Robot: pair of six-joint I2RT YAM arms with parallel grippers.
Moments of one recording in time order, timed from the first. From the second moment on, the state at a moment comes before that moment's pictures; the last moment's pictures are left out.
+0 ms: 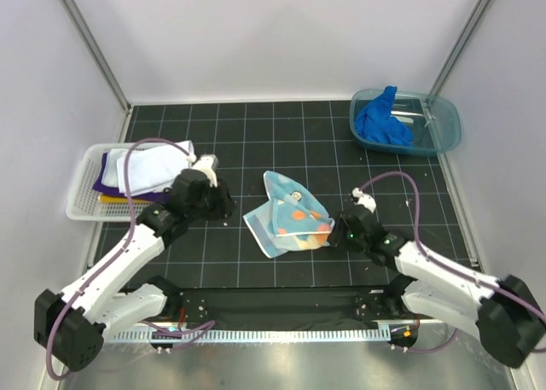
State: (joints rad) left arm -0.52 0.96 0.77 -0.48 0.01 -0.46; right arm 0.66 0.96 0.38 -0.28 0.16 0.78
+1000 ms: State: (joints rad) left arm -0.65 1.57 0.73 -0.03 -0.27 -0.71; right arm 1.12 1.51 0.82 -0.18 0.51 0.65
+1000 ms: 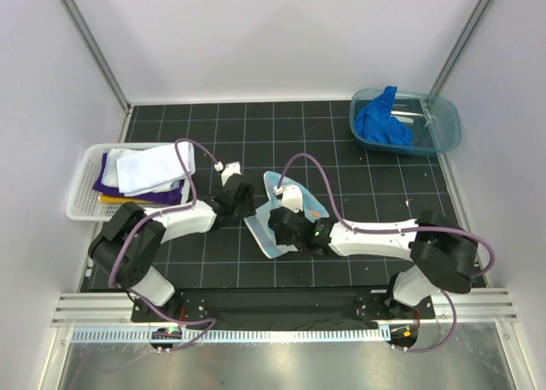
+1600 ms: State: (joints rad) left arm -0.67 1.48 0.65 -0.03 -0.30 -0.73; right arm 1.12 1.69 0.81 -0.01 0.54 0.69
